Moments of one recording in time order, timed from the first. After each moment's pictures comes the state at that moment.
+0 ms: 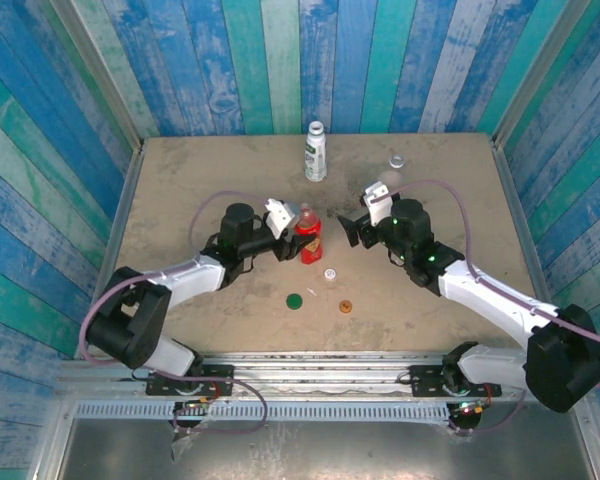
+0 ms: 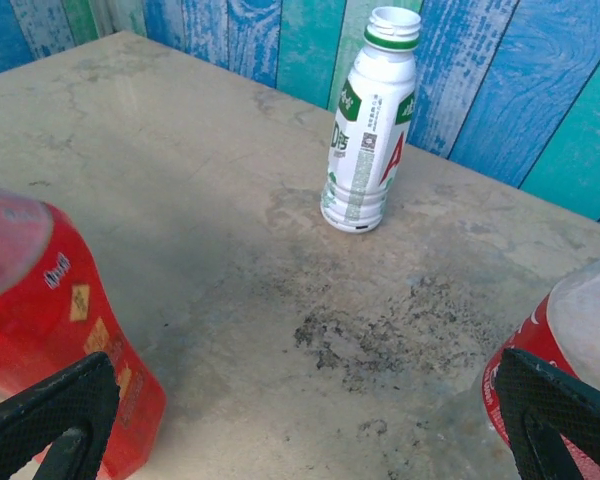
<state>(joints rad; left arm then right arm) -0.49 1.47 0.63 0.54 0.56 0.15 0.59 1.22 0.72 0.15 0.06 -0.06</state>
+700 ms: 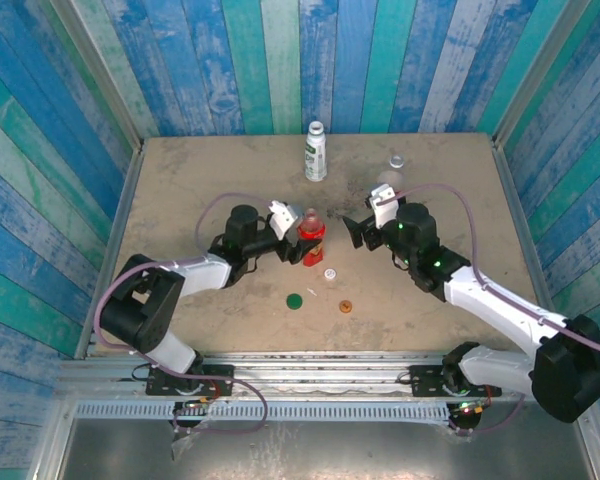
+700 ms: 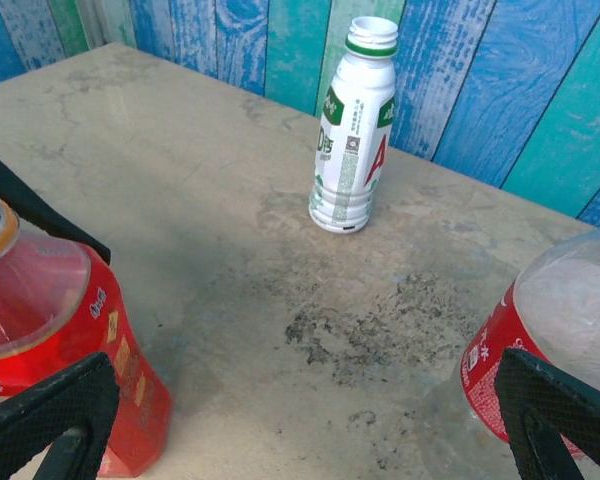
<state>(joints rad) -0.49 1.56 0.60 0.67 0.57 0.15 0.59 1.16 0.69 0.14 0.08 -0.05</state>
